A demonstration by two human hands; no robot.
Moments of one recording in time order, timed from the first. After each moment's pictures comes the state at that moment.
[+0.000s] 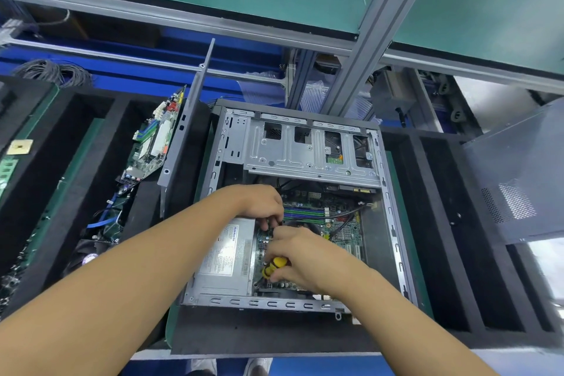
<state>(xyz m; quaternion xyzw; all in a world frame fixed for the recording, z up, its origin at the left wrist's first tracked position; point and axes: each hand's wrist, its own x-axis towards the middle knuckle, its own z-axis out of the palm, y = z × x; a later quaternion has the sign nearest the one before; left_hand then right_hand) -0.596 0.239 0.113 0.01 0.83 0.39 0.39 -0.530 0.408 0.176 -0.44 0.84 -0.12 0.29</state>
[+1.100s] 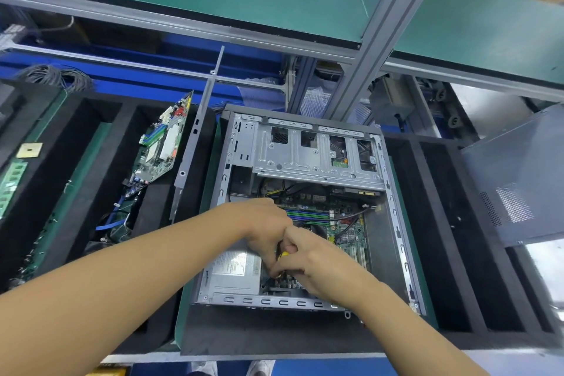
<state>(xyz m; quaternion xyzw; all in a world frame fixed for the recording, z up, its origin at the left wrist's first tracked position) -0.554 0.244 0.160 0.35 0.89 0.05 0.28 -0.517 0.420 0.168 -0.48 0.84 -0.17 0.18</state>
